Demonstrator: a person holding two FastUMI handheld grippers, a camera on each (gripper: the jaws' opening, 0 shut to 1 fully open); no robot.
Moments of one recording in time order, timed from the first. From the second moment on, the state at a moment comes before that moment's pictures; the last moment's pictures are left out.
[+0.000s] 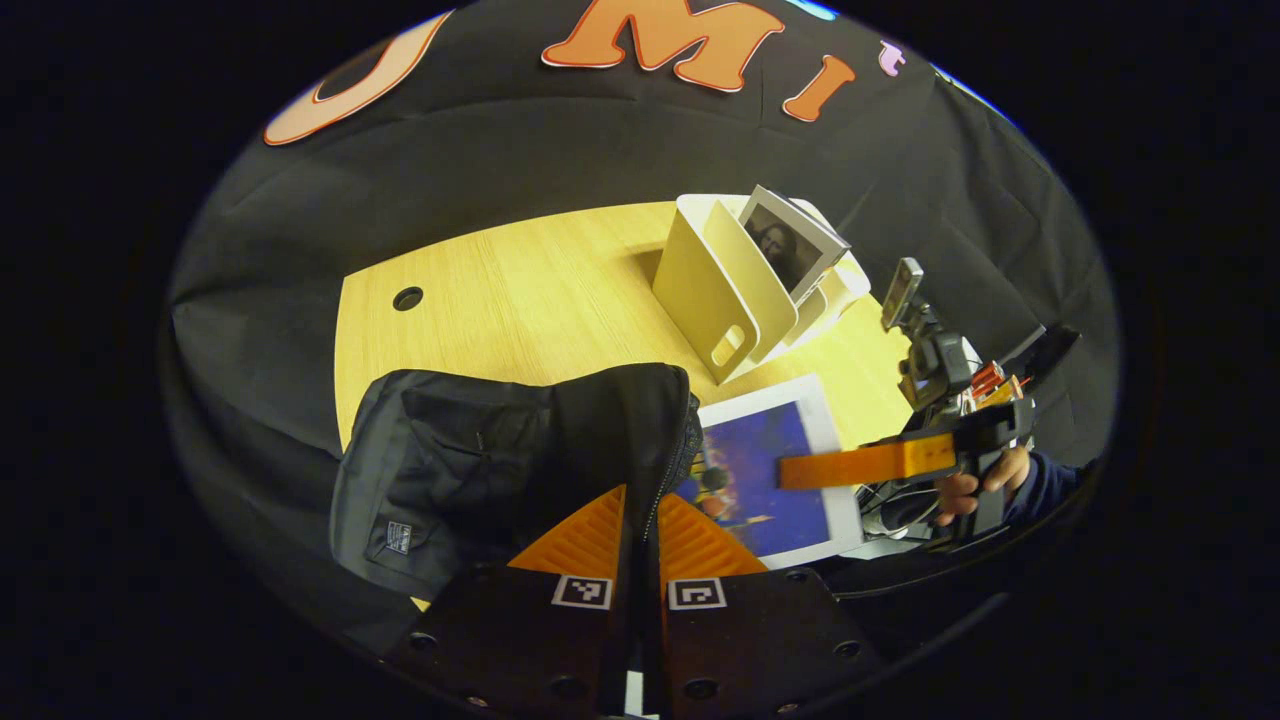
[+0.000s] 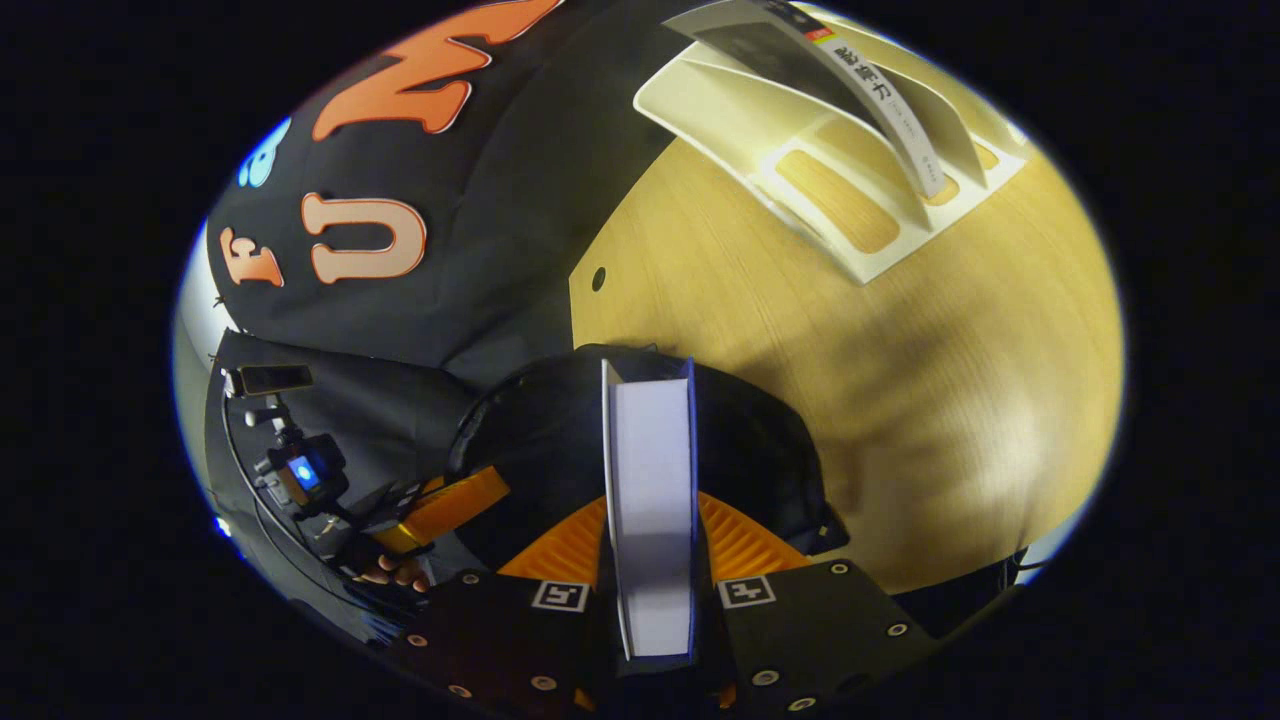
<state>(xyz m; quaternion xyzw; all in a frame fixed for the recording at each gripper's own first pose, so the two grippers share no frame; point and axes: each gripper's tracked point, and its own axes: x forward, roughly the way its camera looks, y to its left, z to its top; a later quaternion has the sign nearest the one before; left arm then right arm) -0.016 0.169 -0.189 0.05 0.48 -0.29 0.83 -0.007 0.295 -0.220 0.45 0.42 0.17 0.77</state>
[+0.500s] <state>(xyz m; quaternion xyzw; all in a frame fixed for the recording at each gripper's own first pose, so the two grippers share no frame) -0.022 0.157 -0.182 0.02 0.46 -0.30 0.83 0.033 0.362 -0.249 0.49 0.40 0.18 0.75</state>
